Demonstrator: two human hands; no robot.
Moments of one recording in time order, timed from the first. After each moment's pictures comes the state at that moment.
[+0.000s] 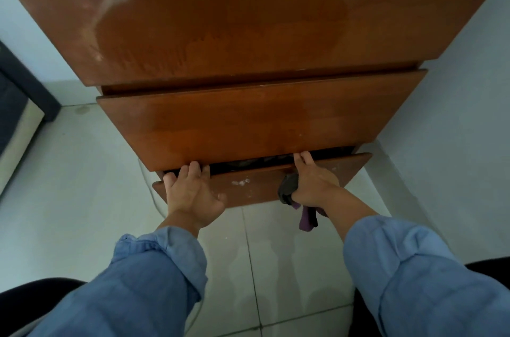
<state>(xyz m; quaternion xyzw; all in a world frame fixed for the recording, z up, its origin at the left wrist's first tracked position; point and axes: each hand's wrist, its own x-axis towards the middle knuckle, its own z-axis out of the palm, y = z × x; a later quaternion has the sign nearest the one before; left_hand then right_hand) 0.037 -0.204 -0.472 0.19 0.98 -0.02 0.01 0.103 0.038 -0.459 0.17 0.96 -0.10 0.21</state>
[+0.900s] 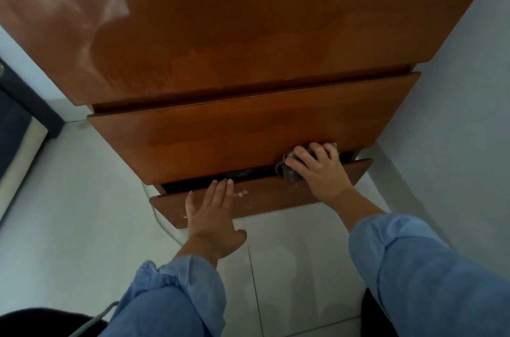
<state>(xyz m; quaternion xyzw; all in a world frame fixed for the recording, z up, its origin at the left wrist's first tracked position) 0.073 -0.174 -0.469 0.24 0.96 -0.04 0.14 0.096 0.088 -0.494 -0.09 0.93 0.17 -0.32</state>
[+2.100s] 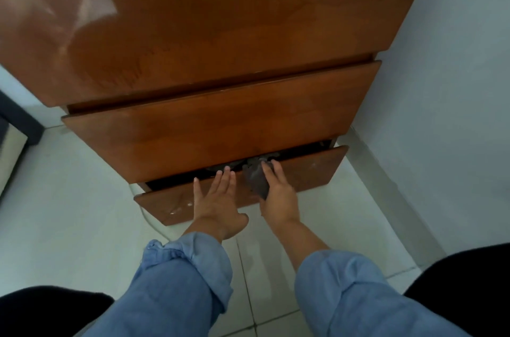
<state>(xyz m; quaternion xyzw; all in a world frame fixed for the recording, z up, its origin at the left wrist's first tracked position) 0.080 -0.137 -0.459 0.27 0.94 -0.06 0.19 0.135 -0.009 -0.506 0.22 0.92 -0.31 -0.06</state>
